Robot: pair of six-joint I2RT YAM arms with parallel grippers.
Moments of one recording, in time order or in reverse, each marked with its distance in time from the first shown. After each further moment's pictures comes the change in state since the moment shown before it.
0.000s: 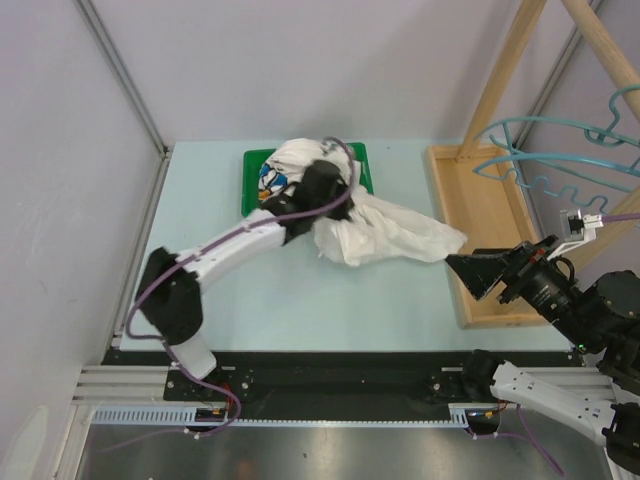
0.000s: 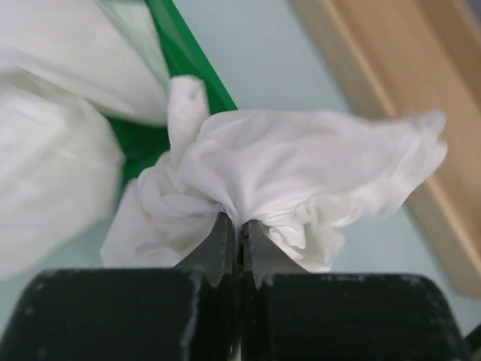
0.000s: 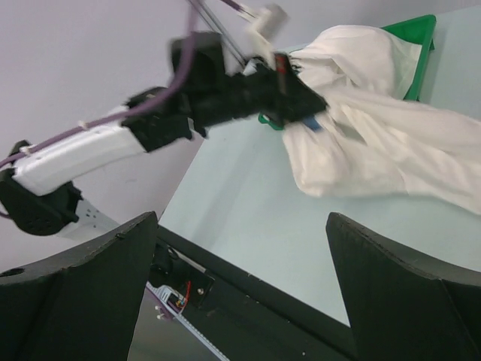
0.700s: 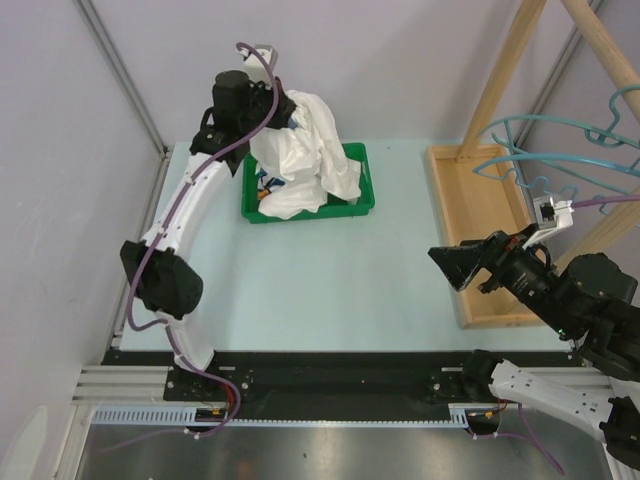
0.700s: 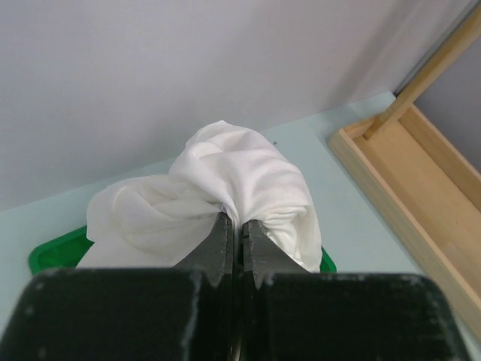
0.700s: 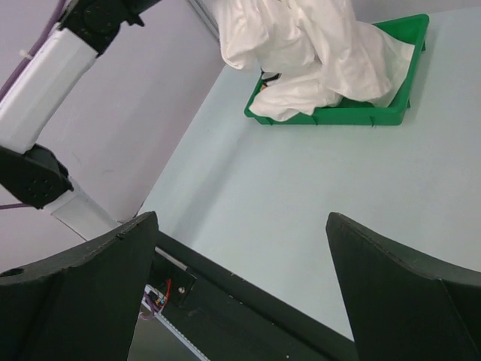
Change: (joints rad) left arm 0.450 0.063 0.515 -0.035 0.287 0.189; right arm -0.005 0.092 0.015 0.024 -0.007 -0.056
